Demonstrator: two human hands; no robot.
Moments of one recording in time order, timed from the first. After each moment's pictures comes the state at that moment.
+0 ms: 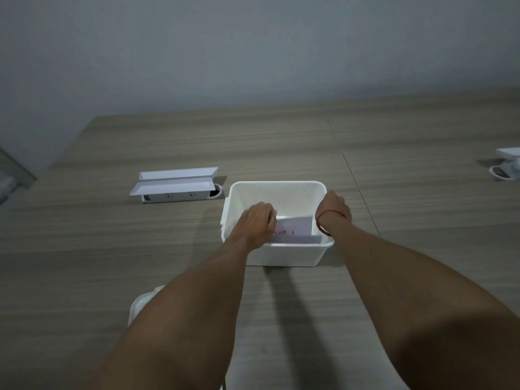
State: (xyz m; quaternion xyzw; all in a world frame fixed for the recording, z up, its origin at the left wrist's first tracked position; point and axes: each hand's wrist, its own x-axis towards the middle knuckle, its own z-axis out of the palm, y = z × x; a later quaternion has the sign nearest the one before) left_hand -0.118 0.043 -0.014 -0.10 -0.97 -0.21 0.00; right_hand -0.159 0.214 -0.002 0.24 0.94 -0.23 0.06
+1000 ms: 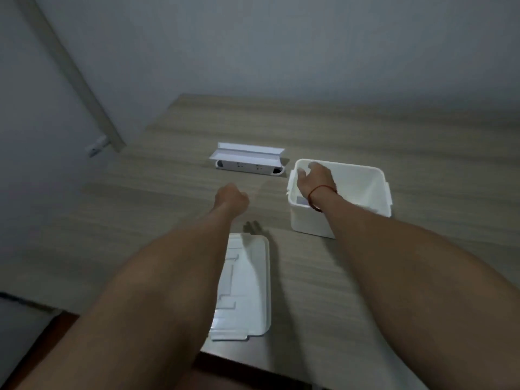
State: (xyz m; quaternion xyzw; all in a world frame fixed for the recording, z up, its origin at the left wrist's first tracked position) left_hand -0.018 -0.113 0.036 0.28 -0.92 -0.29 -0.02; right_hand -0.085 0.061 0.060 0.00 0.94 -0.34 0.04
